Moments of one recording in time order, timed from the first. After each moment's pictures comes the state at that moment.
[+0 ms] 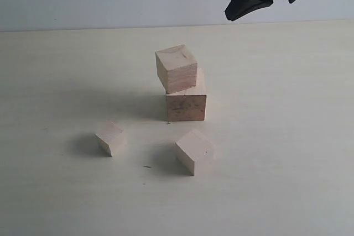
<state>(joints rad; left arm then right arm) 0.01 0.06 0.00 -0.25 -0.43 -0.71 0.03 2.01 -1.80 0.60 1.21 -0.32</state>
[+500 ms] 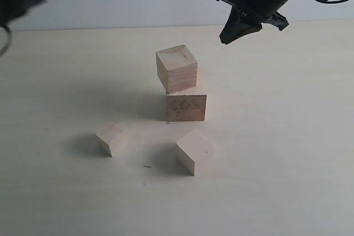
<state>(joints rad) -0.20 1.43 -0.83 0.96 -0.25 -1.30 0.03 2.13 -1.80 0.61 1.19 -0.25</state>
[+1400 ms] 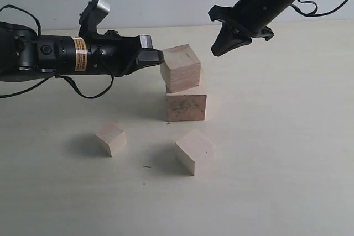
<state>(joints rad) -0.38 1.94 -1.00 1.14 -0.71 -1.54 0.03 2.22 -1.80 0.67 1.15 -0.43</state>
